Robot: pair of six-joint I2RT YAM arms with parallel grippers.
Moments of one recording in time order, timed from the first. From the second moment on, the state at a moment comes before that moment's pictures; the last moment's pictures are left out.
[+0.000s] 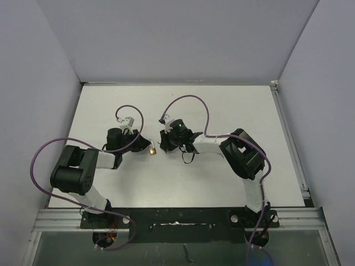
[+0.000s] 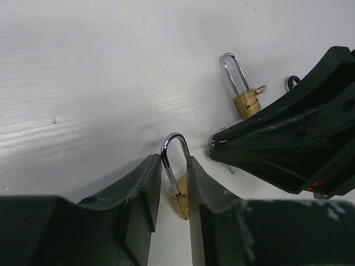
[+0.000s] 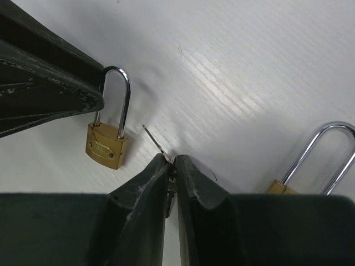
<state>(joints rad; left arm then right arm) -0.19 1.64 0.48 0.69 0.45 -0.48 0.78 2.03 1.20 0.17 -0.18 0.23</state>
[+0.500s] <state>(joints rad) -0.19 1.64 0.48 0.68 0.42 -0.47 0.76 2.06 1.22 0.20 -0.23 0.25</state>
